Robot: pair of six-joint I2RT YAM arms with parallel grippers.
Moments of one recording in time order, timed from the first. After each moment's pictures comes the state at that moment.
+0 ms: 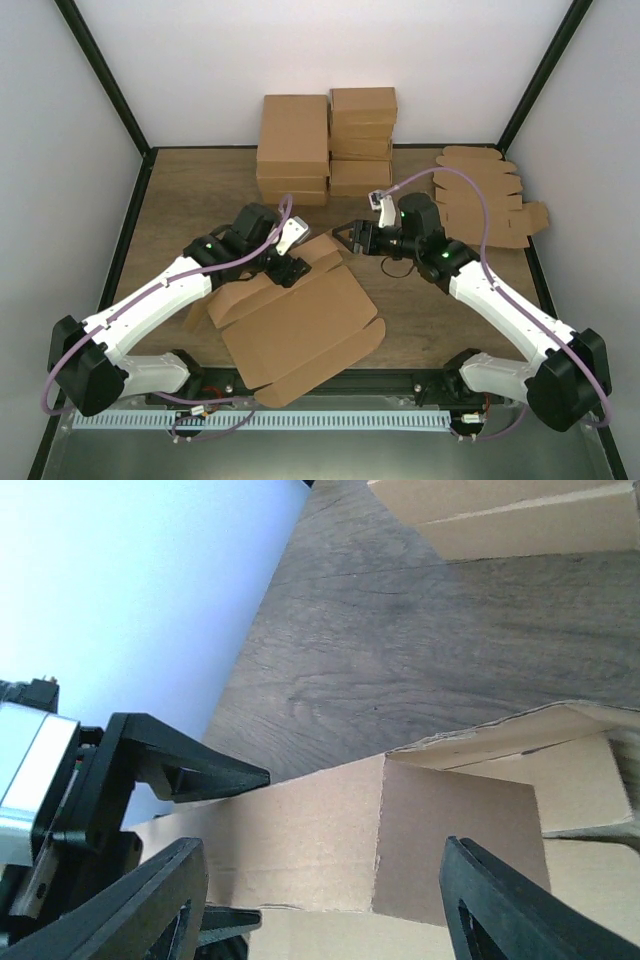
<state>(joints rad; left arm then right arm) -0.71 1.24 1.03 -0.64 0.19 0.03 0.54 1.15 0.90 -0.23 -0.47 0.61</state>
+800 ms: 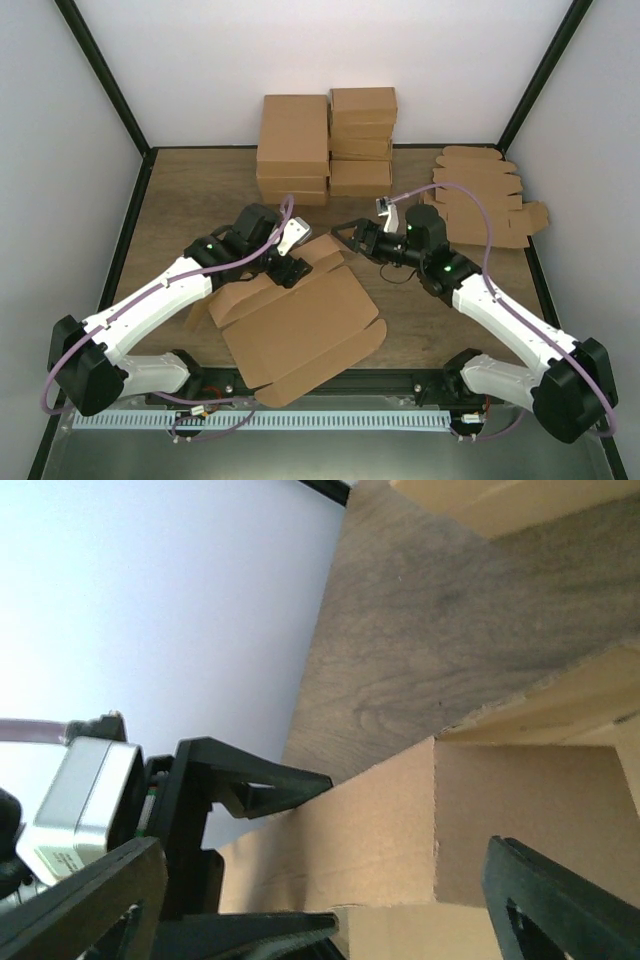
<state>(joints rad) -0.72 1.24 1.03 -0.63 0.19 0.02 0.55 1.09 0.76 -0.01 -0.52 0.94</state>
